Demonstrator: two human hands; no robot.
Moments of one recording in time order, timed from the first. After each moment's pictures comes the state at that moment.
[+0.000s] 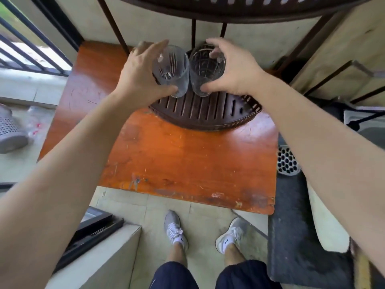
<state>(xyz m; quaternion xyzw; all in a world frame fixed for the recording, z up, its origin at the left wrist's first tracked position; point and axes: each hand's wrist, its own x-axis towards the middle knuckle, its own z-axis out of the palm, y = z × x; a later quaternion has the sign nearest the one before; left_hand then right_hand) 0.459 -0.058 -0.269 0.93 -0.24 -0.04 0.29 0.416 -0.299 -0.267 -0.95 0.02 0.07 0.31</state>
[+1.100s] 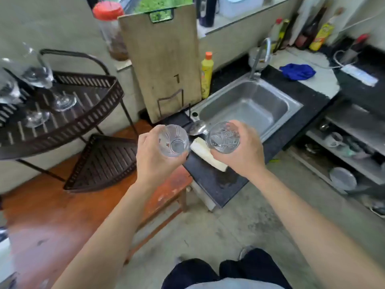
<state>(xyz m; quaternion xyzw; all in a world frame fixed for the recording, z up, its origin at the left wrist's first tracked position) 0.204 -0.158 -0.132 0.75 -0.48 -0.04 0.45 0.003 -0.273 -0.130 -0.80 0.47 -0.30 0.23</state>
